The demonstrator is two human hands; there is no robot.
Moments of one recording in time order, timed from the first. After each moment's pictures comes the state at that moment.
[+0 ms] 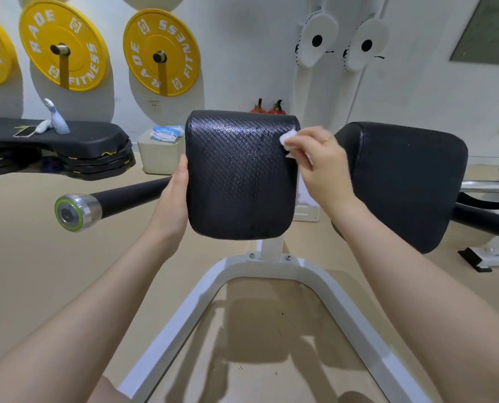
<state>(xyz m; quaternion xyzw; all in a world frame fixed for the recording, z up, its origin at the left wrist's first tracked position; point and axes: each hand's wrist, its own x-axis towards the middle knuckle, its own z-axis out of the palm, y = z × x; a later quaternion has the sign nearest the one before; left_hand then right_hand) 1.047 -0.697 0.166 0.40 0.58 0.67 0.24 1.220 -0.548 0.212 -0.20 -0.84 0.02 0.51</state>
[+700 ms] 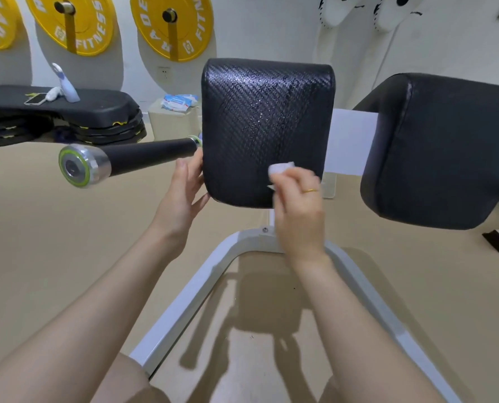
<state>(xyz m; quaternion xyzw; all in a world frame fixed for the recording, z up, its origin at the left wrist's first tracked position) 1.052 -0.726 0.124 0.36 0.57 0.67 0.31 1.190 -0.637 0.109 -0.27 -0.79 0.06 0.55</state>
